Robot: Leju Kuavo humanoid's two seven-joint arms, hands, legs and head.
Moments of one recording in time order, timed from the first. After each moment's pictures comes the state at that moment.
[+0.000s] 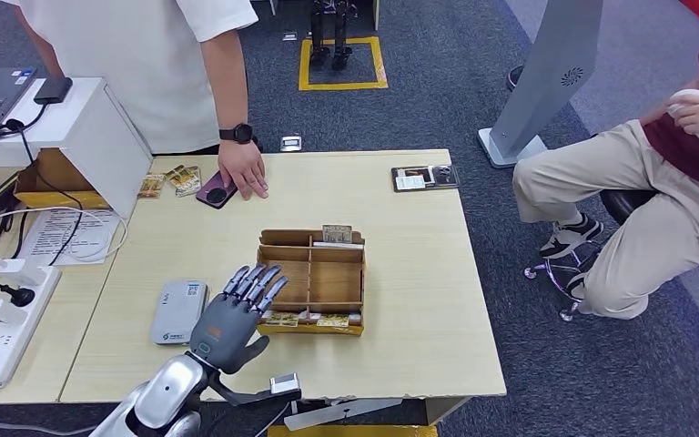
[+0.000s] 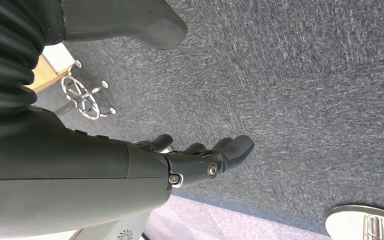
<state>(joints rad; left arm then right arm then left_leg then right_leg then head) -0.15 0.21 -0.66 -1.41 -1.29 0.33 -0.02 -0.09 0.16 -1.21 -0.24 1.26 -0.67 -0.06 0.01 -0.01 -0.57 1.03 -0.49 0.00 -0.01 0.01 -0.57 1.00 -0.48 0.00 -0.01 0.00</state>
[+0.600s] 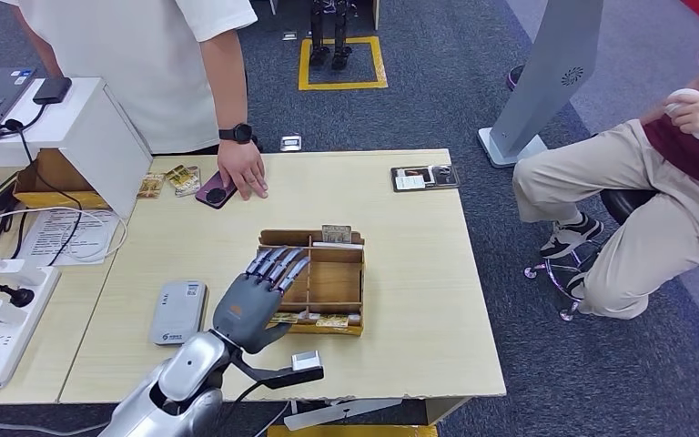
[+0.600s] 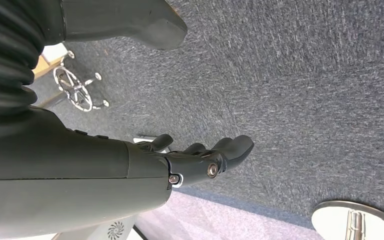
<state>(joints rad) -0.26 0.14 -0.72 -1.34 -1.22 0.30 -0.05 -0.09 0.15 -1.18 -0.24 1.28 -0.66 -0.06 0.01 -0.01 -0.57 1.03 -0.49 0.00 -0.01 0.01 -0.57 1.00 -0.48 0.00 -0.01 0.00</state>
